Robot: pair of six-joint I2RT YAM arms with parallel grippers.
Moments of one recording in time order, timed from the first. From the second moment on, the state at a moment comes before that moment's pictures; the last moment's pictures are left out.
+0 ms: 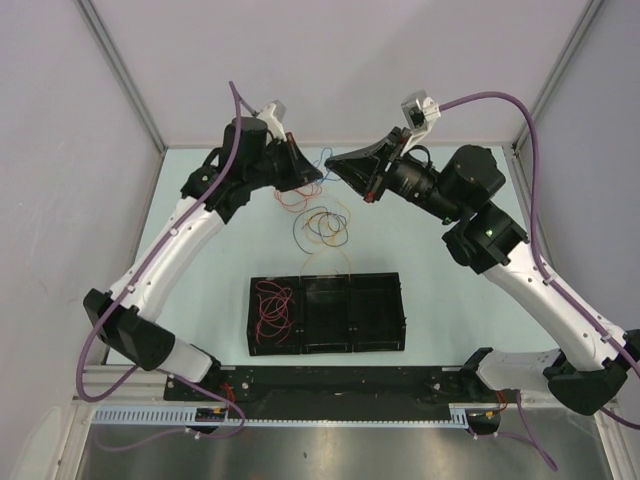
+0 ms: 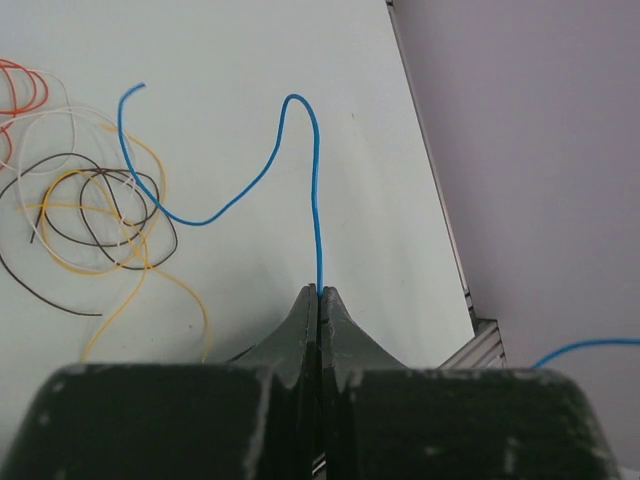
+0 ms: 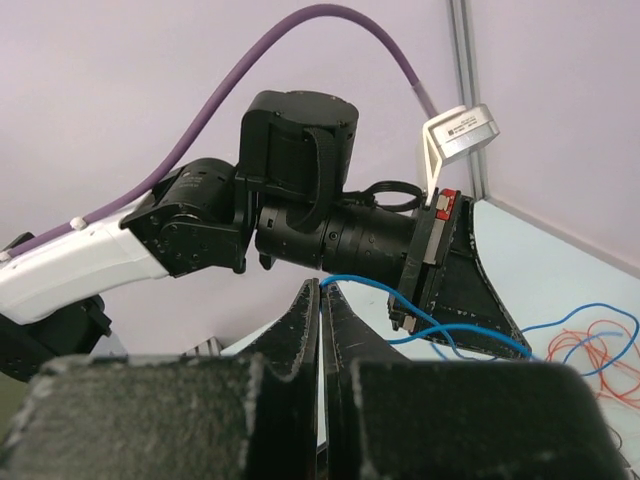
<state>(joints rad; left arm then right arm) -0.51 1.48 1.63 -0.58 0.20 -0.65 0.76 1.22 1.48 0.00 -0.32 0.39</state>
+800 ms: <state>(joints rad) -0.73 1.05 1.14 -0.70 0.33 -0.81 0.96 1.10 1.31 -0.25 -0.14 0.47</state>
